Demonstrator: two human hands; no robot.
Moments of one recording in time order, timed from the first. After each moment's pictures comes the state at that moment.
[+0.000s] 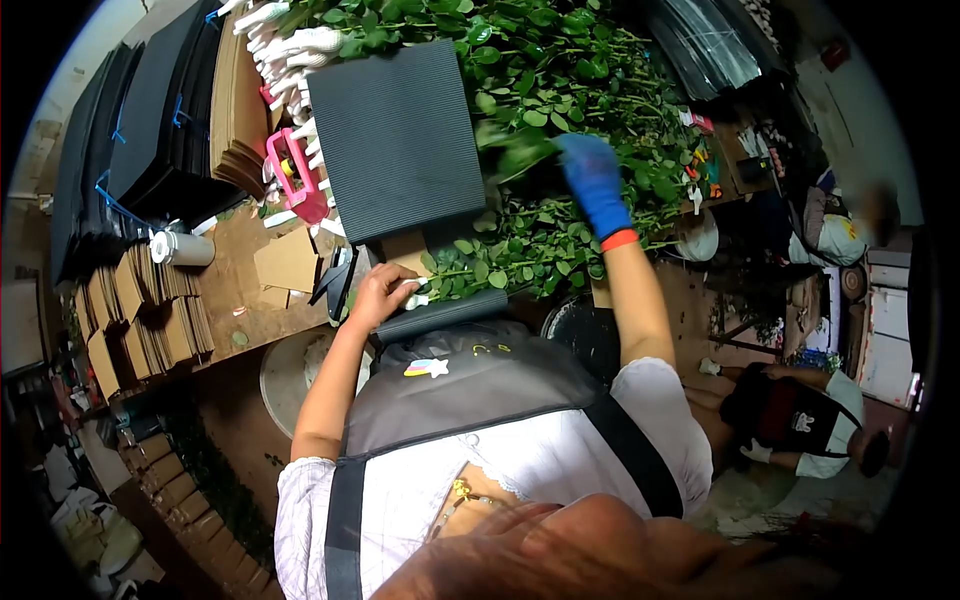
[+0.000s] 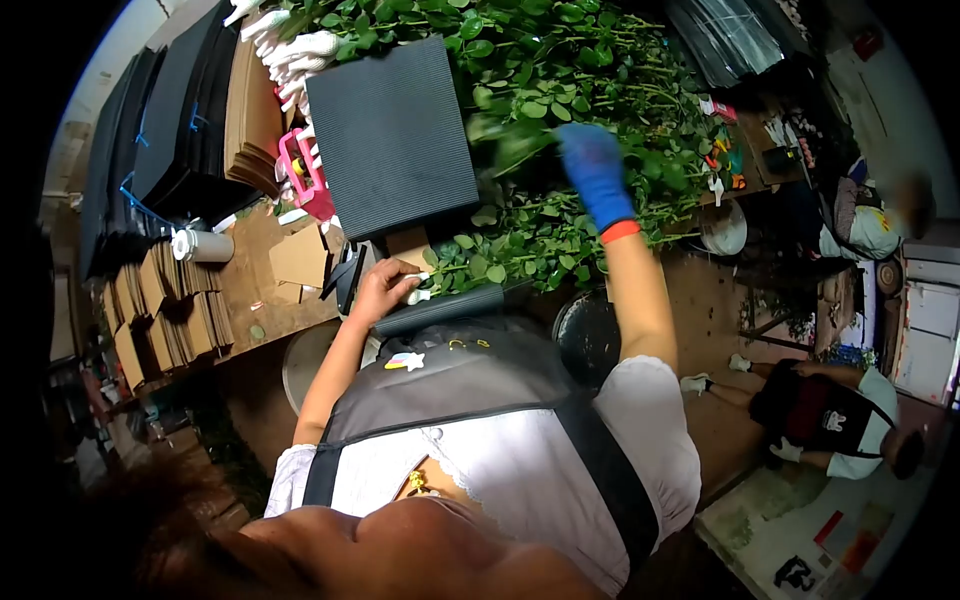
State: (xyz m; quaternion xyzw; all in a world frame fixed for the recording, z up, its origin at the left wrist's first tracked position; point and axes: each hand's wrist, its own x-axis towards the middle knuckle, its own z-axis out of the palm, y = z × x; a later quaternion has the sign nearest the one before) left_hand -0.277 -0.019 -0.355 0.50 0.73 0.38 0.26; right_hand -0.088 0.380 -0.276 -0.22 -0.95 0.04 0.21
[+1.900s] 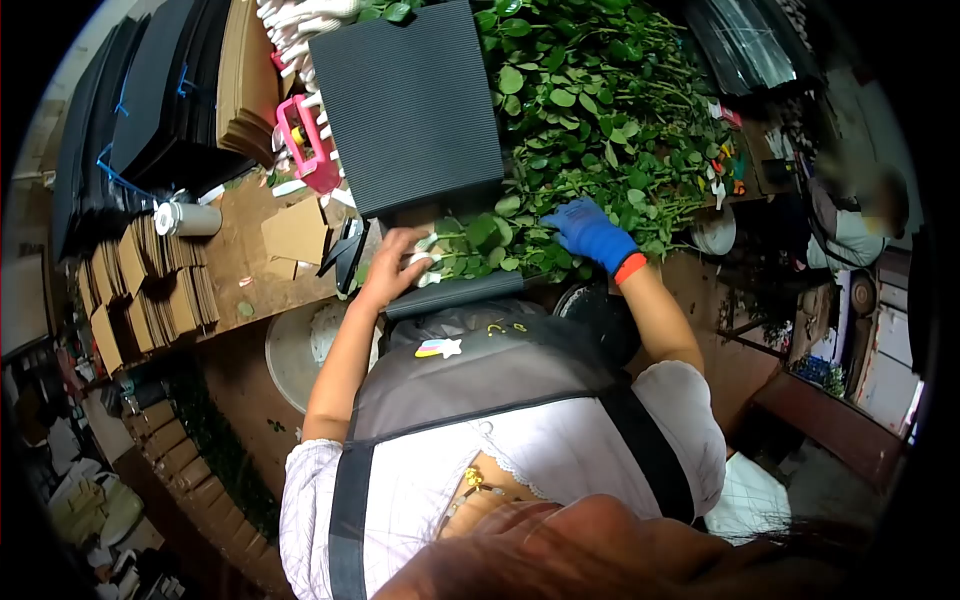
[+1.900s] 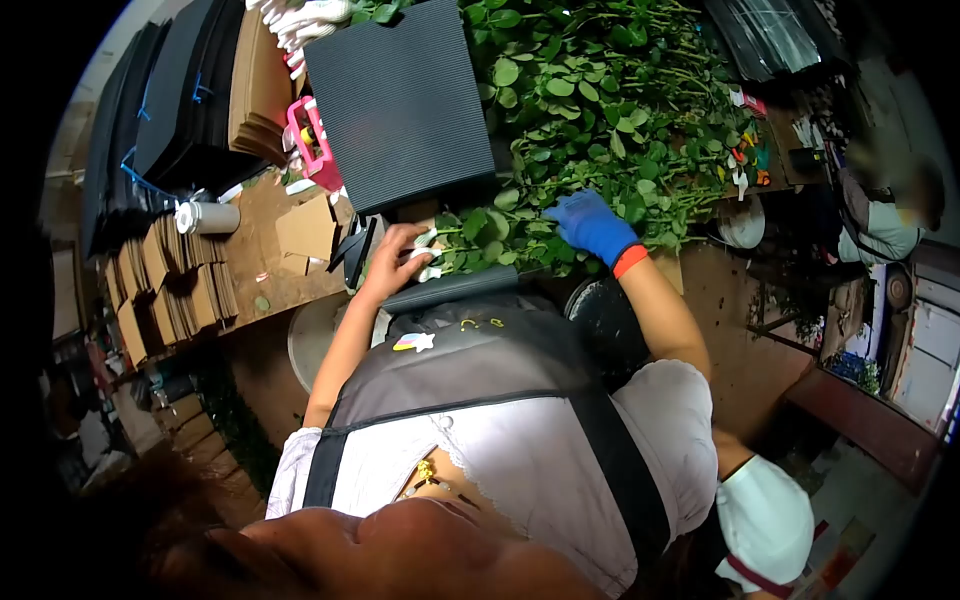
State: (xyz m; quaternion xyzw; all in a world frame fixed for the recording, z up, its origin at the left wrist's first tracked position) left_hand -0.274 -0.018 -0.361 0.45 0.71 0.46 0.29; right_hand -0.048 0.306 -0.322 -0.09 -0.97 0.11 -0.22
